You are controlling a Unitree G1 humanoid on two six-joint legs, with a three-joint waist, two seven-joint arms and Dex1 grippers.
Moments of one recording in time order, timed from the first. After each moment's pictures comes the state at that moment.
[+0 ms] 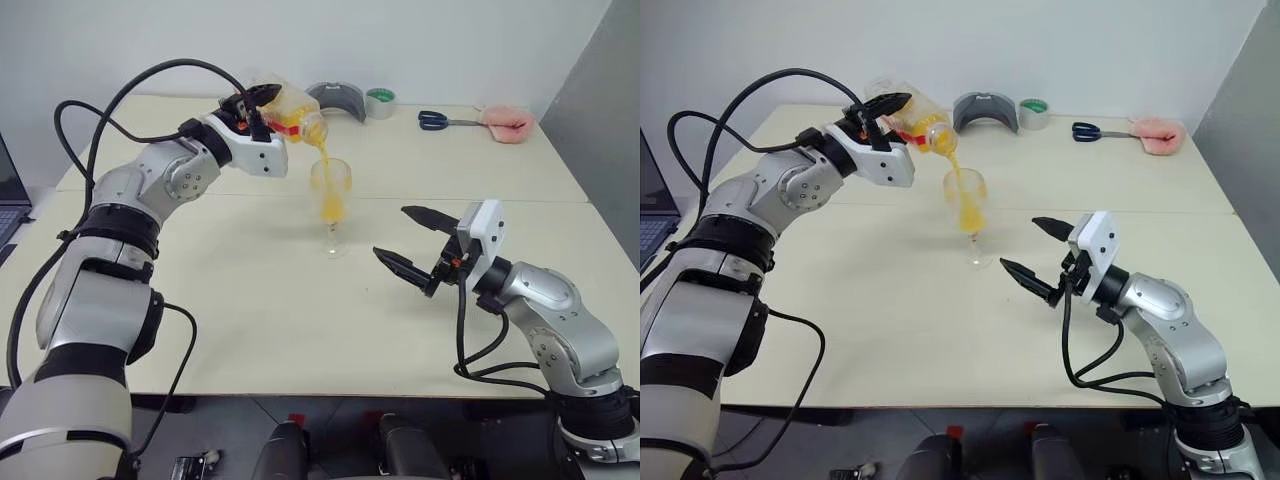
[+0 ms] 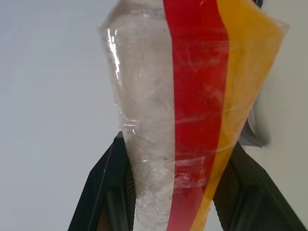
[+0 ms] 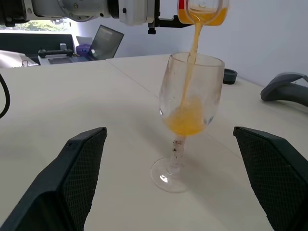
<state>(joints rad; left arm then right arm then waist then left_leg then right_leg) -1.25 0.71 -0.39 1.02 0.76 -0.75 0.03 -0.30 -0.50 0.03 -0.45 0.46 0.43 0.67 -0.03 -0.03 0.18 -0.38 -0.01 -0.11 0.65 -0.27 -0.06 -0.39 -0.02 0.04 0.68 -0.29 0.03</state>
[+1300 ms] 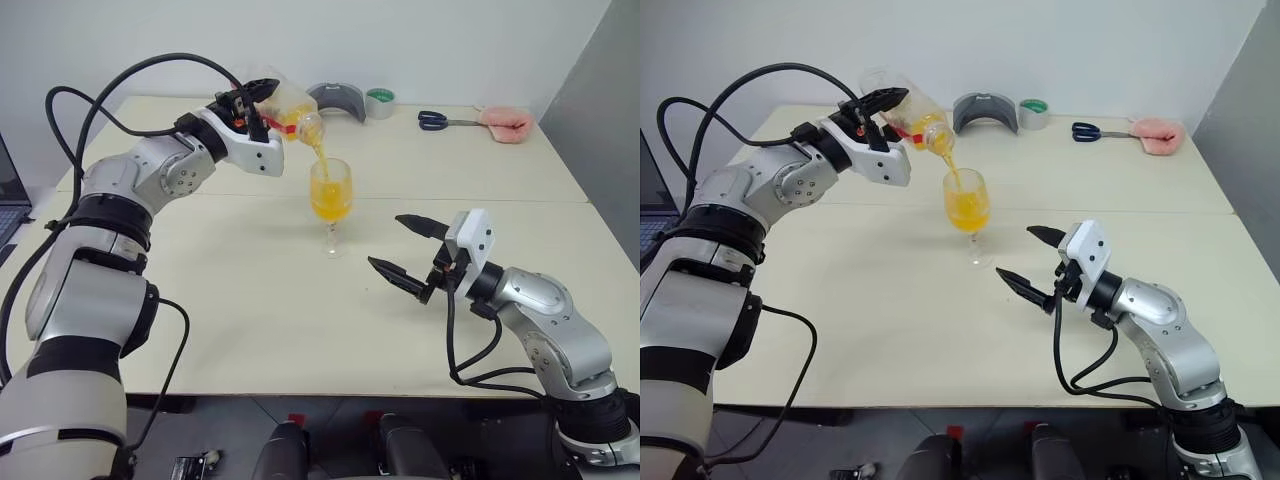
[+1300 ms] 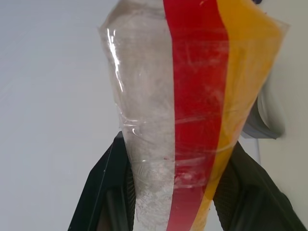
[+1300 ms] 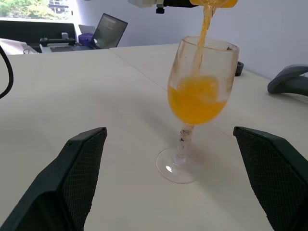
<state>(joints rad) -1.30 0.73 -0.45 1.07 0.83 -0.77 0.12 -0.29 -0.50 0.06 -0.45 0.42 0.42 0.67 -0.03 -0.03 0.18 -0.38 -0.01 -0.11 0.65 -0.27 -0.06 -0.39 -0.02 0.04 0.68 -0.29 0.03</state>
